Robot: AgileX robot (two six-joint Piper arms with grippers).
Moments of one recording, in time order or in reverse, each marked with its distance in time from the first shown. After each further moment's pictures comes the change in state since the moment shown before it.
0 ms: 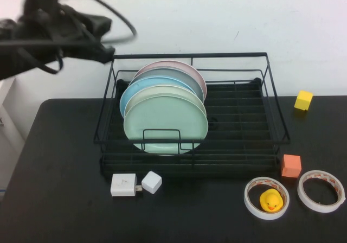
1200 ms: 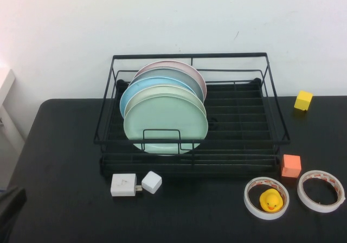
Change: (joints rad) right arm 0.000 -0.701 0.314 -0.027 -0.419 0.213; left arm 0.004 -1.094 0.897 0.951 -0.064 -1.228
